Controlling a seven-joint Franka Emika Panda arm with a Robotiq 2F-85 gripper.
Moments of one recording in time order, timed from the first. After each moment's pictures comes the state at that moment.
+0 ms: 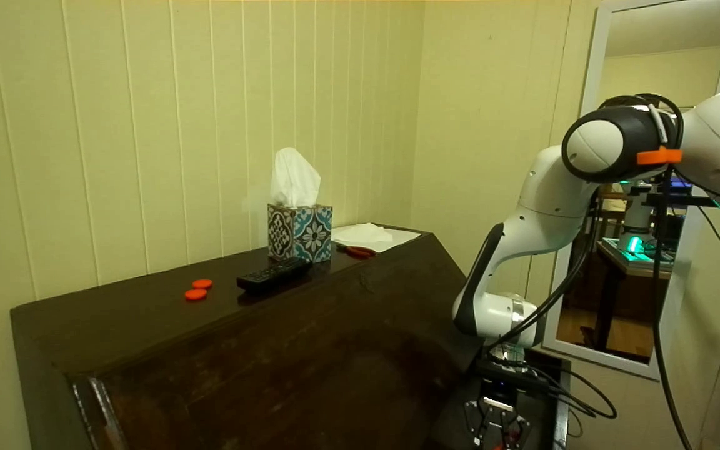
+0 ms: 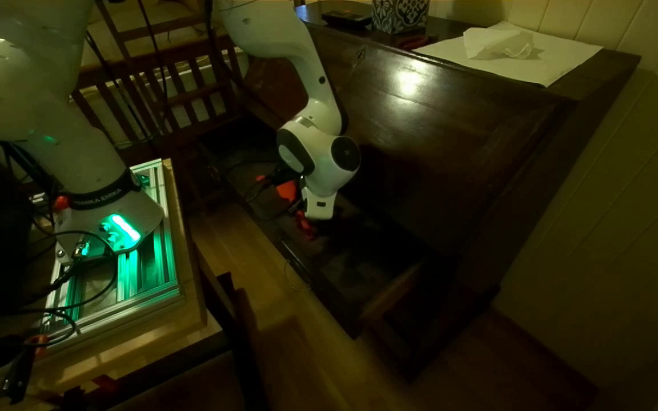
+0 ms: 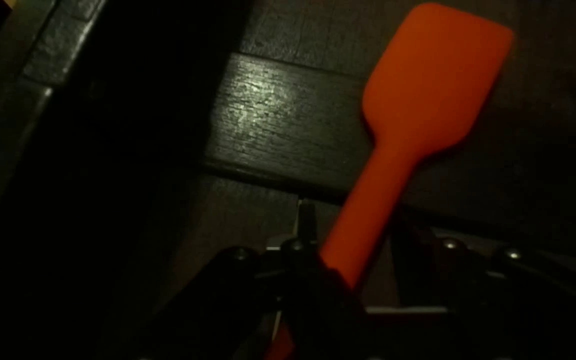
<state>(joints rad) -0.15 0.74 -0.11 -2.21 0.84 2.34 0.07</state>
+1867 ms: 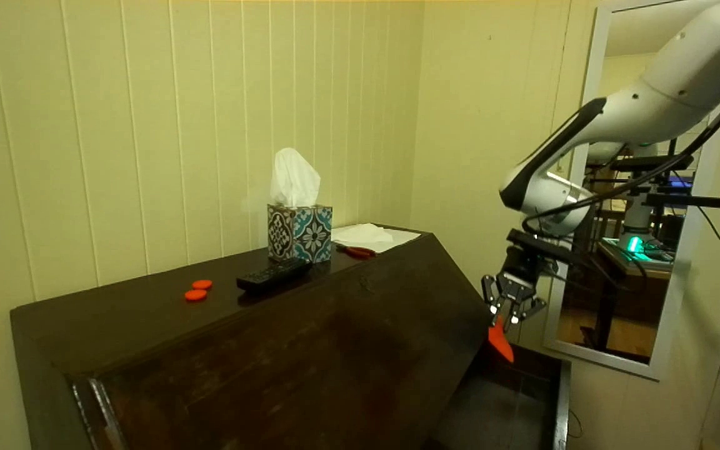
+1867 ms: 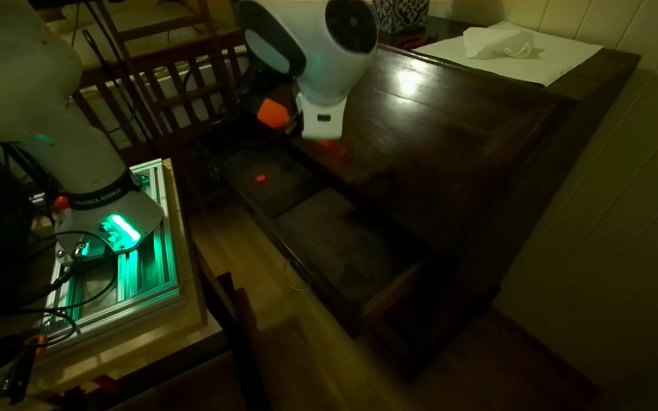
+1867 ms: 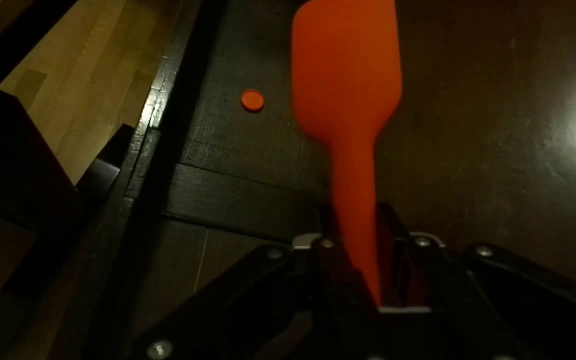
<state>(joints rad) -0.24 0.10 -0.25 -2.32 0.68 1.90 0.19</state>
